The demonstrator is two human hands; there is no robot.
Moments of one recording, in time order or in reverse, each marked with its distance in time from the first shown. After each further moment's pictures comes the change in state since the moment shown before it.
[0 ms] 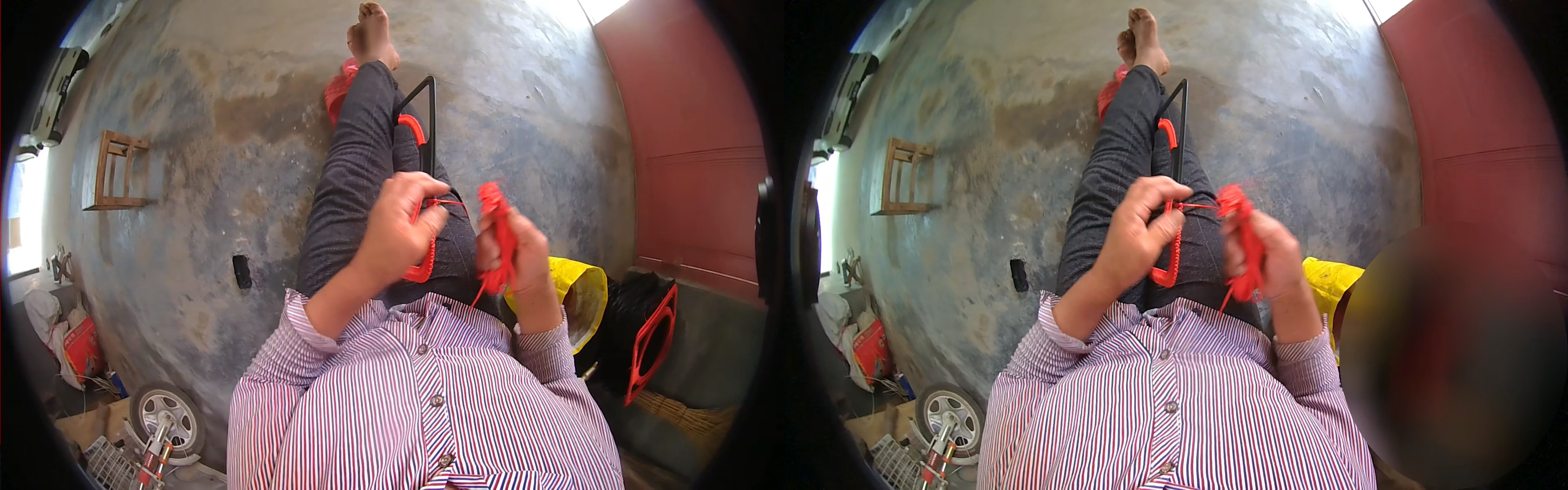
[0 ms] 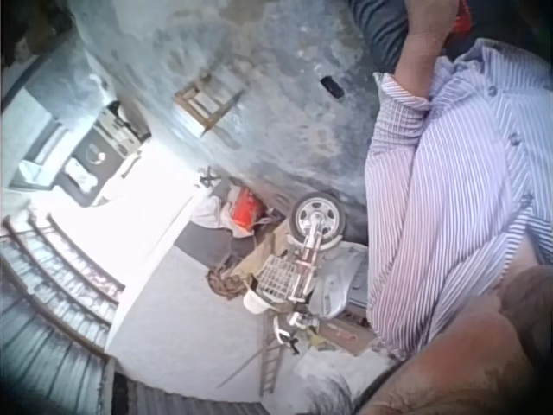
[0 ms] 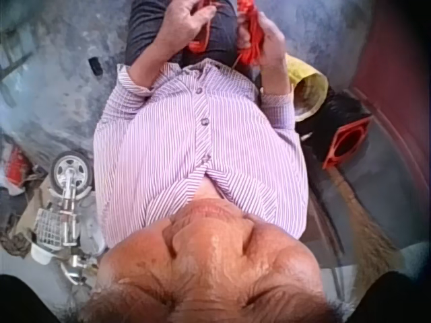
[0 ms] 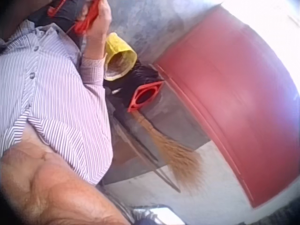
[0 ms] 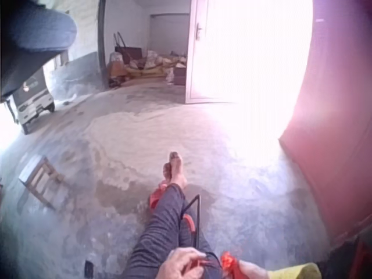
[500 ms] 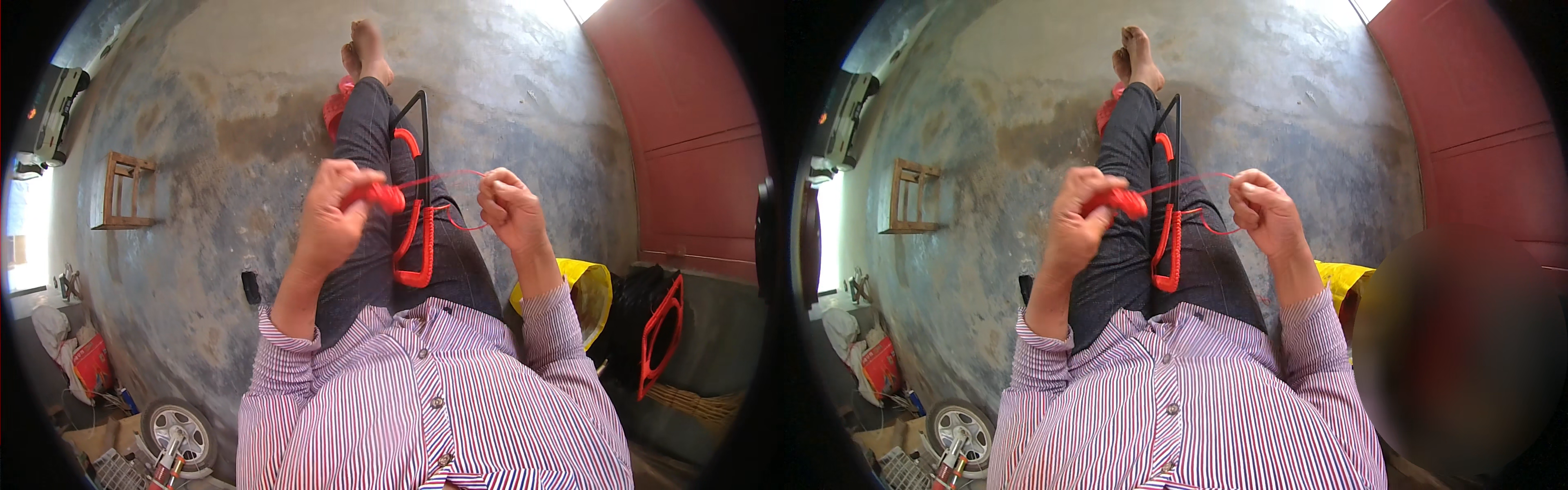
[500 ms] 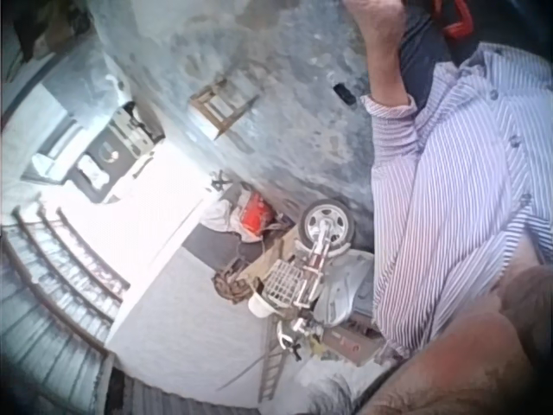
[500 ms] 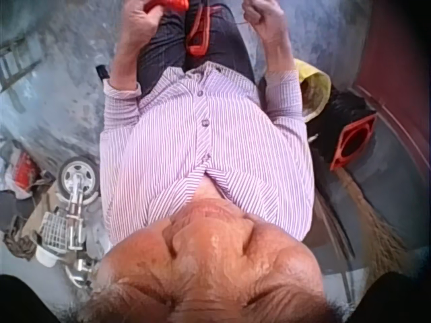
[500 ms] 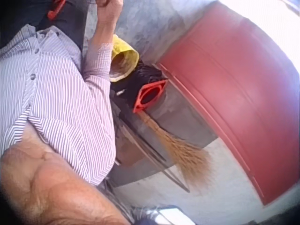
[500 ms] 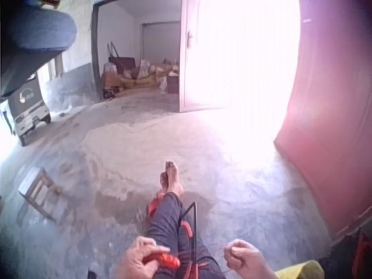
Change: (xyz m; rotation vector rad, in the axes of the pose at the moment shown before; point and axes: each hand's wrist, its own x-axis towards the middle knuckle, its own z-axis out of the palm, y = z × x) left_hand -0.004 0.002 -0.081 0.179 0.107 0.026; right_hand 0.061 -0.020 -0.005 0.104 -0.224 -0.154
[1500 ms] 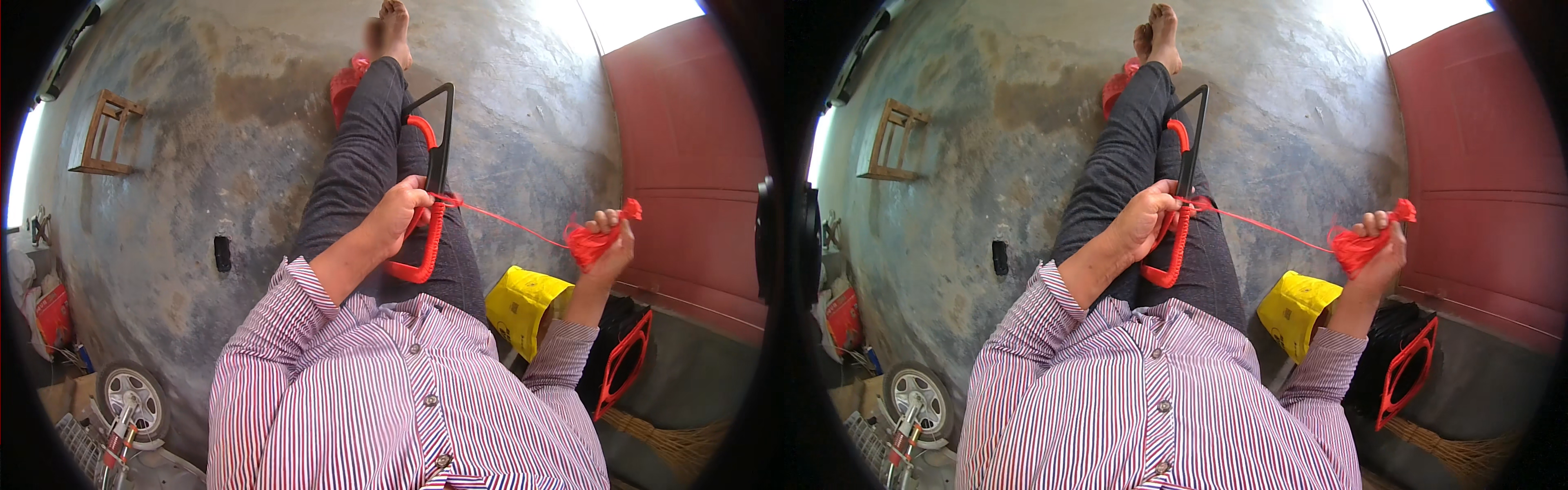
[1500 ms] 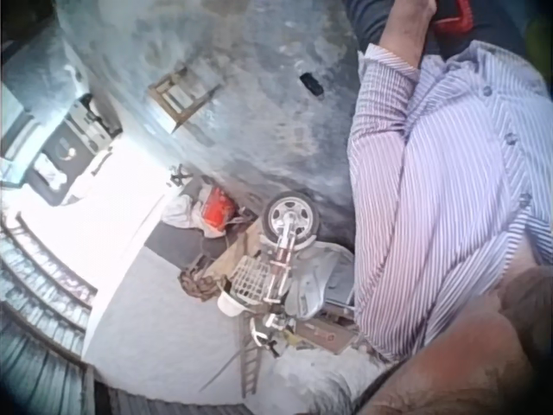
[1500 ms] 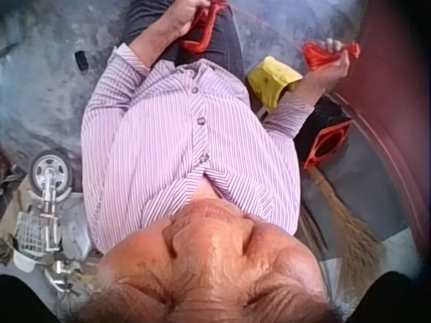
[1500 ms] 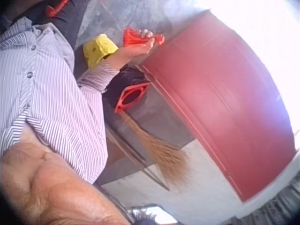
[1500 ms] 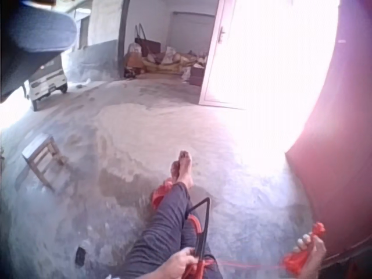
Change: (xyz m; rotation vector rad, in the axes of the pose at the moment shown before) left_hand -0.004 -0.045 0.096 -1.203 -0.181 -0.864; right_hand -0.076 -0.119 -0.035 -0.153 0.268 -0.472
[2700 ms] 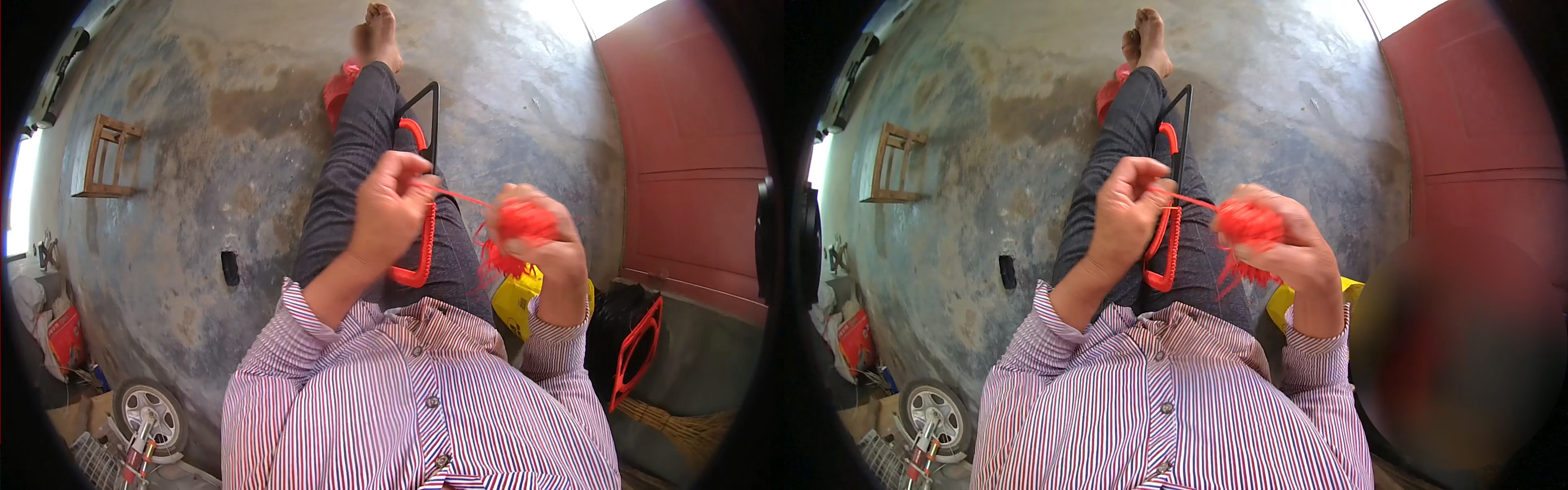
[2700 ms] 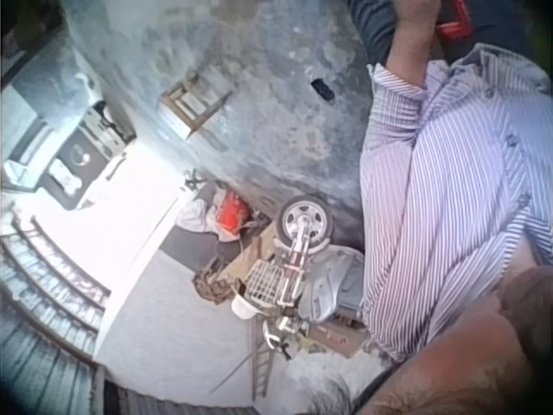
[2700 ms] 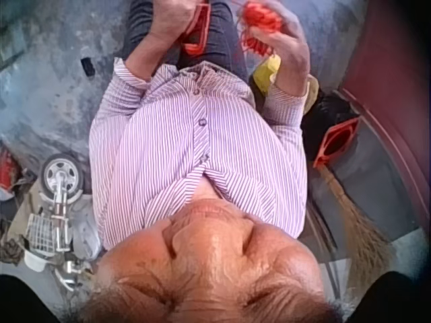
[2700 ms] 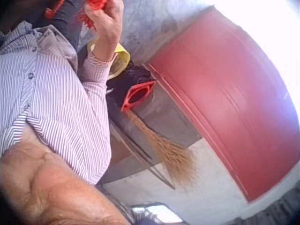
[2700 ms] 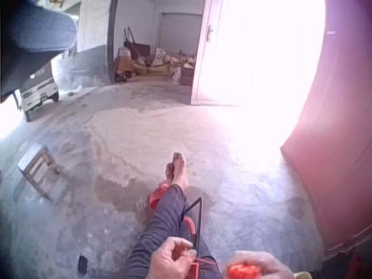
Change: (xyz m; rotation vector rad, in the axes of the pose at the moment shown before) left_hand -0.035 0.032 0.044 0.531 0.263 0.627; right_hand -0.010 0.069 0.144 -0.631 -0.691 0.236
